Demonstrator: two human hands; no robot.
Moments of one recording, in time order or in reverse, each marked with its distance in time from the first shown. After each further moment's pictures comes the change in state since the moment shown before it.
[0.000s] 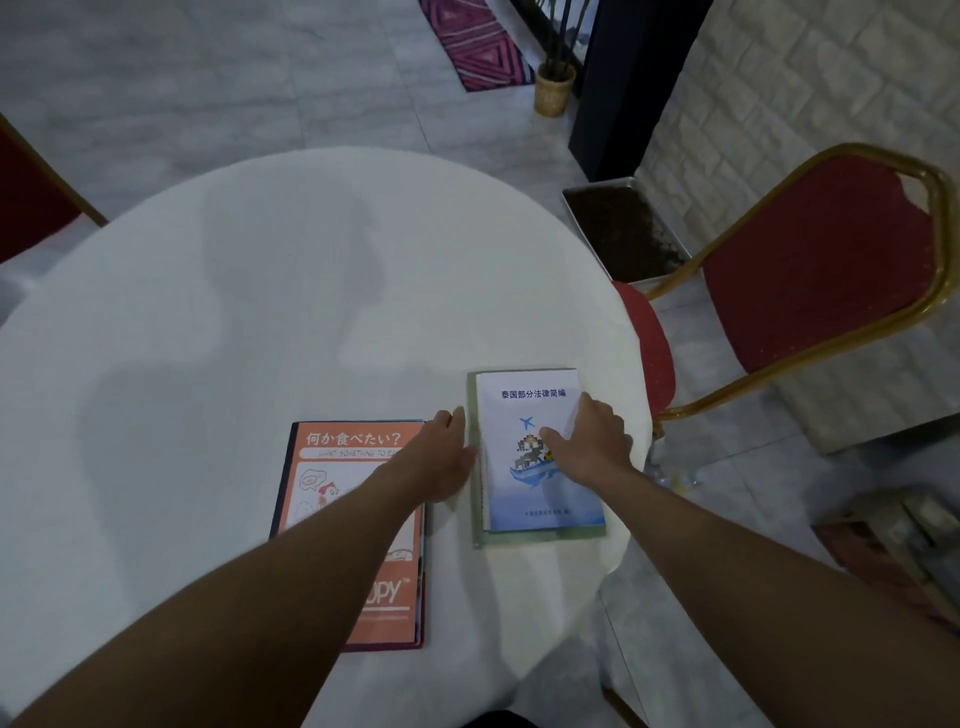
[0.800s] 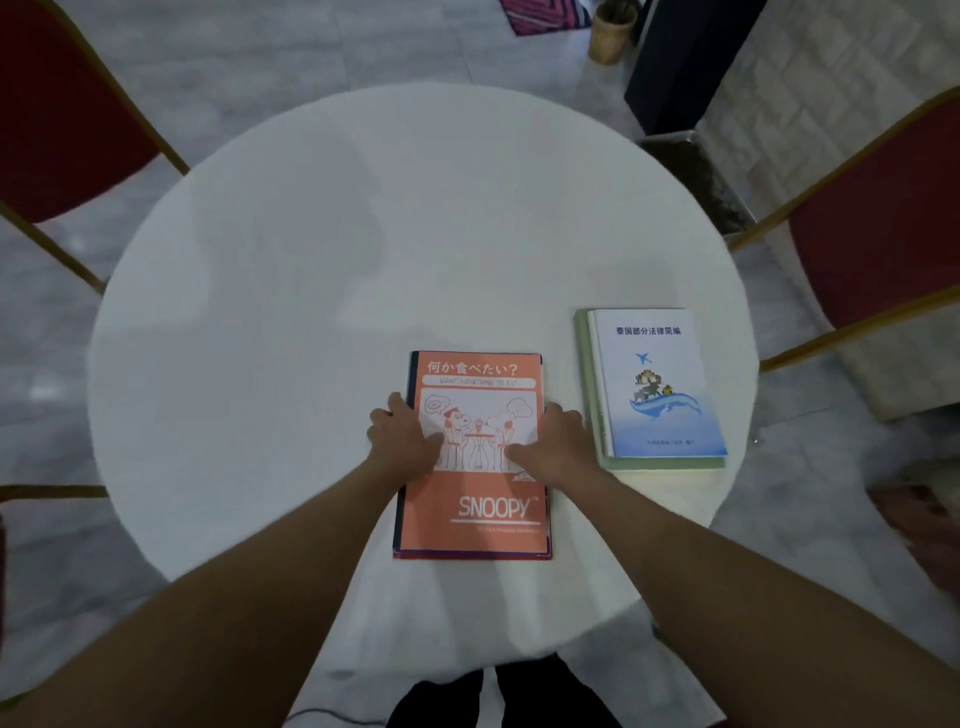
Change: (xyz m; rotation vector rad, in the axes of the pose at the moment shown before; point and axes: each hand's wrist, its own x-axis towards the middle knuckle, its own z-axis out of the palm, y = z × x) left_hand -0.095 -0.160 0.004 -0.337 0.219 -0.543; right_hand -0.107 -0.125 0.121 0.093 -0.219 -0.029
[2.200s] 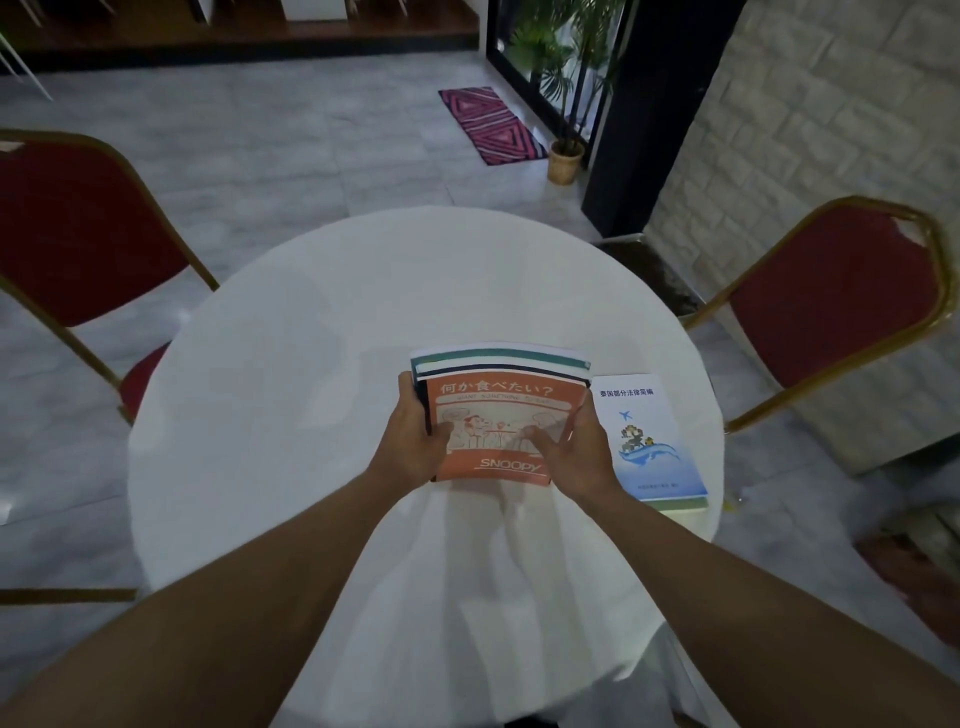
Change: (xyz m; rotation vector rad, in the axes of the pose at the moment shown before) left_hand -0.019 0.017 -0.082 -0.496 0.085 0.731; right_hand -0.046 -0.038 -0.044 0.662 0.409 -0.378
